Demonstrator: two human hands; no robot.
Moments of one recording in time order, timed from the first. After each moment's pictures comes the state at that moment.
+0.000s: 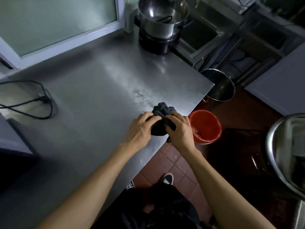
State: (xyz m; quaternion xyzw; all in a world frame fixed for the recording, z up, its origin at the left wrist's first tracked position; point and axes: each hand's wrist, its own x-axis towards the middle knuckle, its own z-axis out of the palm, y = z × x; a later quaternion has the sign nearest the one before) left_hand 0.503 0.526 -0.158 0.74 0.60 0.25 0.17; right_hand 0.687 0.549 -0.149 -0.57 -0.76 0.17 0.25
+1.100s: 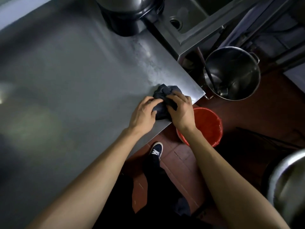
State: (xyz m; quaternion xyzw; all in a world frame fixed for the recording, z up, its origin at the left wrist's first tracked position) left_hand 0.715 0.820 -0.243 0.60 0.71 0.22 0.28; right_hand 0.876 0.878 -0.253 -0.55 -0.76 0.28 0.18
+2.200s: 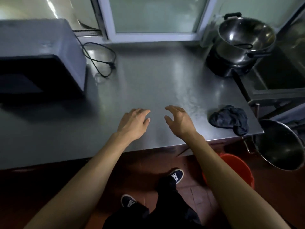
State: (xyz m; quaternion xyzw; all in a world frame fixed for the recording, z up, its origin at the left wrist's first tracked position) left_hand 0.551 0.462 -0.121 0.45 0.88 0.13 0.11; right_hand 0.680 0.624 -0.135 -0.26 -0.93 0.26 0.07
